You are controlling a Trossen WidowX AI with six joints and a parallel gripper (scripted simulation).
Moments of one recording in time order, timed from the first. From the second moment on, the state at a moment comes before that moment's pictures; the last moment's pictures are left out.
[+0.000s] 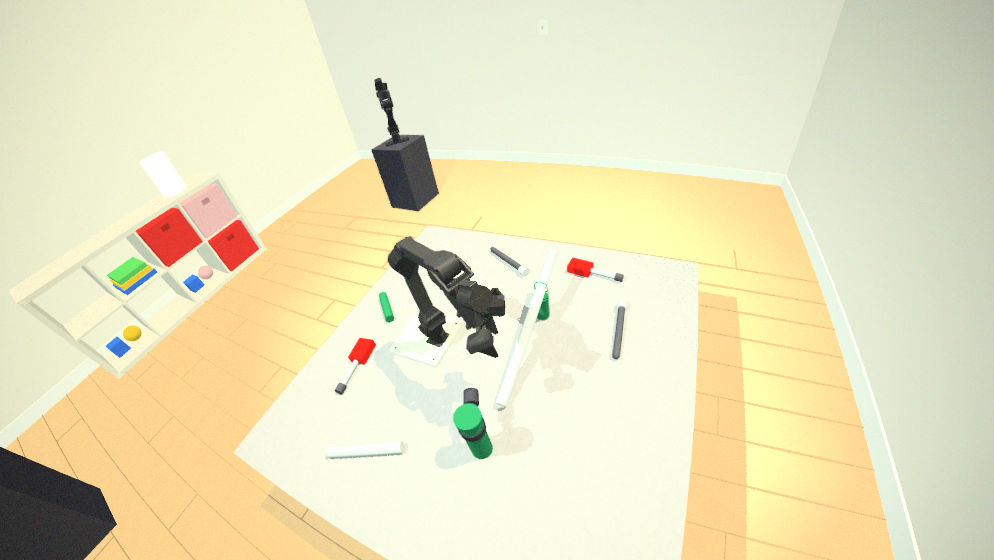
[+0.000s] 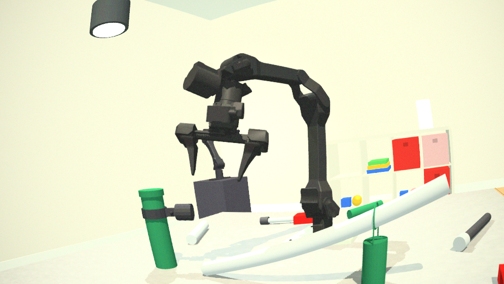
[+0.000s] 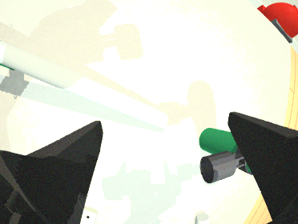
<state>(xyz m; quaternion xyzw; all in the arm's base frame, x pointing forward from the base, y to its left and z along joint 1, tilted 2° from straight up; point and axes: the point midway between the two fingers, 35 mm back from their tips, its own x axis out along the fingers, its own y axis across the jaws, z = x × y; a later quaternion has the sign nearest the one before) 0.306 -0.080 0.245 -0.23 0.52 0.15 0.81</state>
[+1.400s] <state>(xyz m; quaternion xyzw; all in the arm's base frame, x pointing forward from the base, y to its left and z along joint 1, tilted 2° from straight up) 0.264 -0.213 0.232 -0.68 0.20 0.50 0.50</state>
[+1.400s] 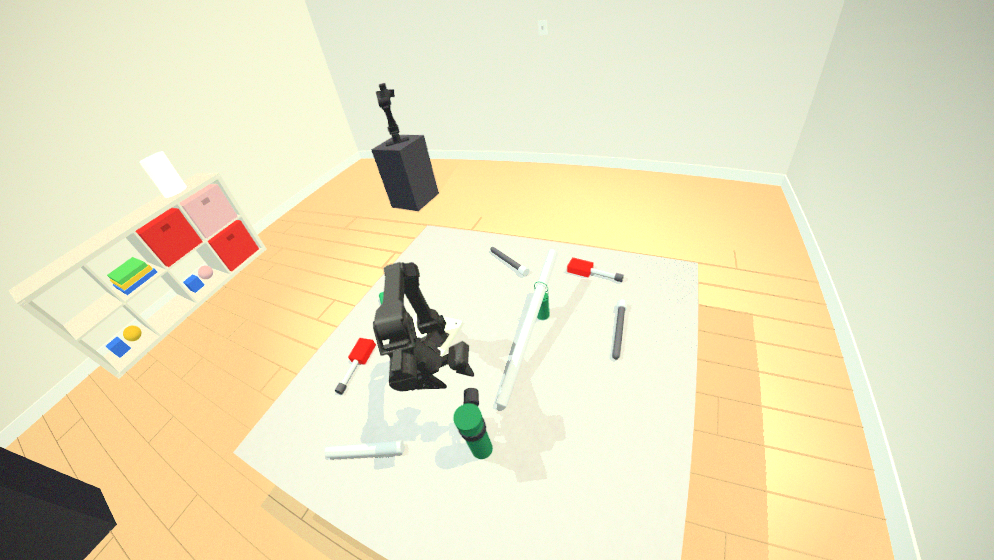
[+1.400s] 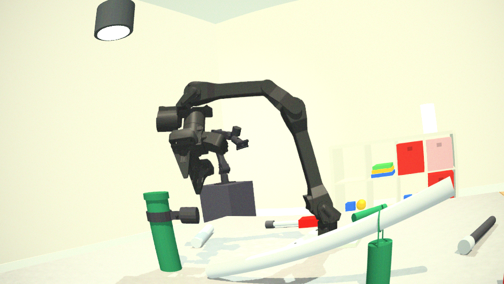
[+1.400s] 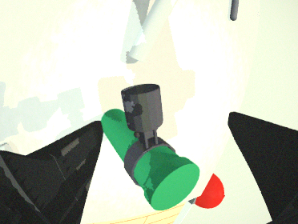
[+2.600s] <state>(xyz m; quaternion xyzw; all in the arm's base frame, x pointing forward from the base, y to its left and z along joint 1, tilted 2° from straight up) 0.278 -0.210 0.171 -0.69 0.19 0.50 0.49</state>
